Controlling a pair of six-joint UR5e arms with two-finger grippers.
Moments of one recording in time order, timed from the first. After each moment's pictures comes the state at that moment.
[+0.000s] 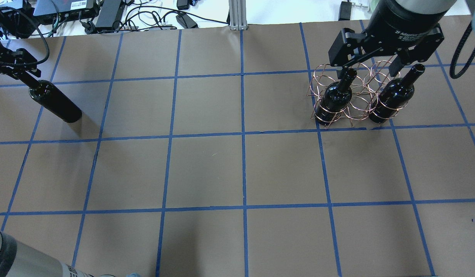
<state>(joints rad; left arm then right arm) -1.02 -1.95 -1.44 -1.18 1.47 0.49 1.60 -1.66 1.50 -1.51 -1.58 0.04</state>
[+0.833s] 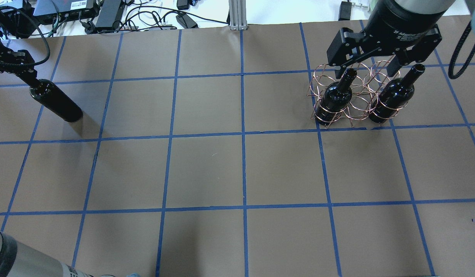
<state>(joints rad) -1.03 -1.94 -1.44 -1.18 1.47 0.48 1.60 -1.66 1.50 -1.51 -1.57 0.05</state>
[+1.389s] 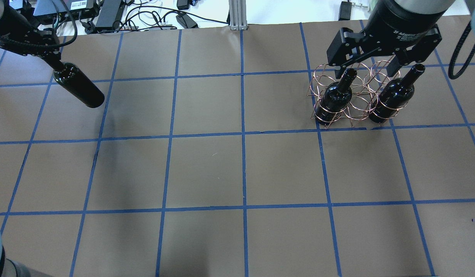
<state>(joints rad) -1.22 -1.83 -1.45 -1.21 1.48 0.20 1.60 -1.66 1.50 -1.51 -1.57 0.05</state>
